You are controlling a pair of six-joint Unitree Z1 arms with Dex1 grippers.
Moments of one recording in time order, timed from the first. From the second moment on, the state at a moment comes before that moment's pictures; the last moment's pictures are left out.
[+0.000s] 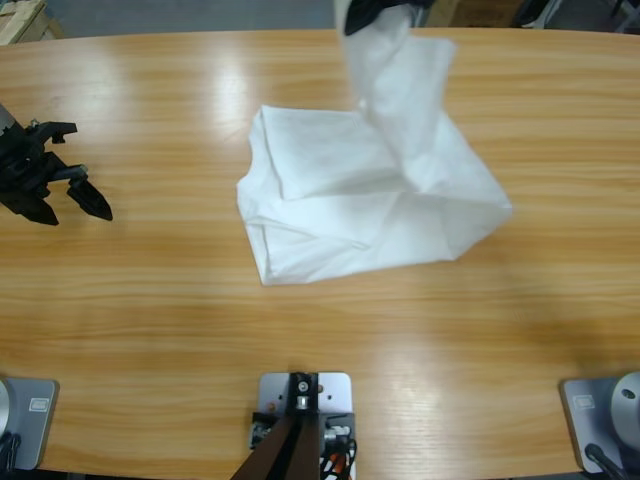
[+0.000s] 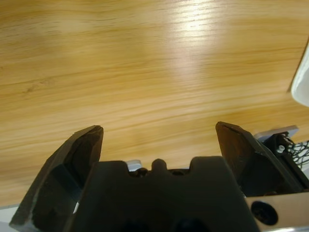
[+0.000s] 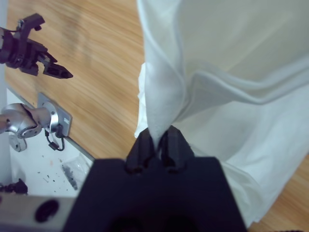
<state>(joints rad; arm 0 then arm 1) -0.26 1.86 -1.30 1.19 -0.22 -0.20 0.65 2.06 -2.25 1.34 0.35 0.27</state>
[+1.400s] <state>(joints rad) -0.26 1.86 -1.30 1.19 -0.22 -0.20 0.78 2.38 -2.56 1.49 0.31 0.31</state>
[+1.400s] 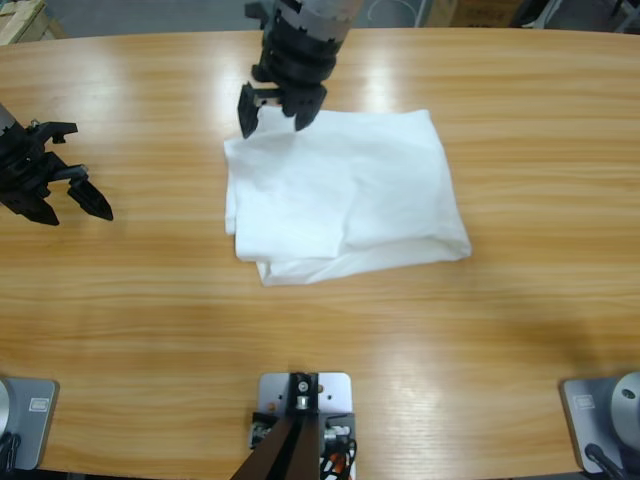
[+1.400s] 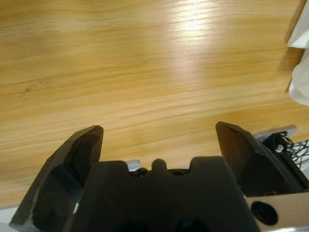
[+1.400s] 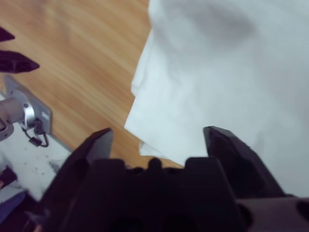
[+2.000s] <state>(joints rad) -0.27 1.86 -1.30 1.19 -0.22 -0.20 0.41 1.65 -1.20 0.63 0.48 0.42</state>
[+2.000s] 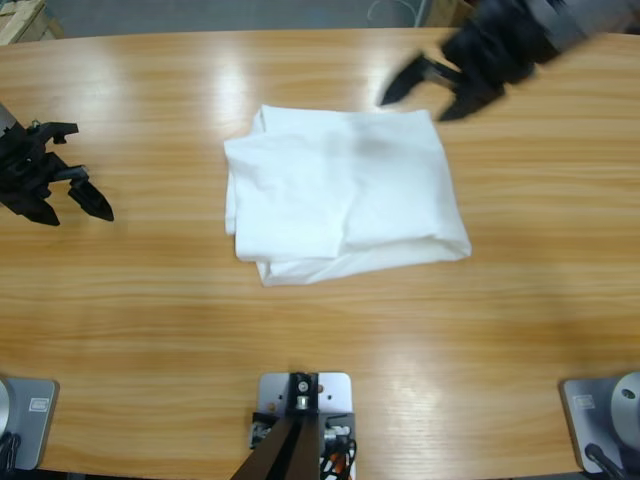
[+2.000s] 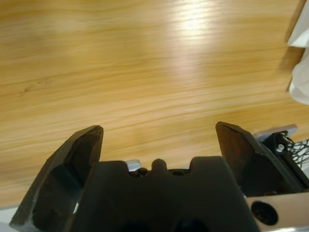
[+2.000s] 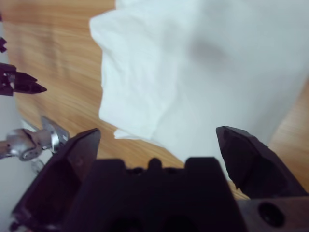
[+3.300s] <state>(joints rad) -0.34 1.88 -1.30 1.19 -0.22 -0.20 0.36 1.91 -0.42 -0.58 0.83 0.60</state>
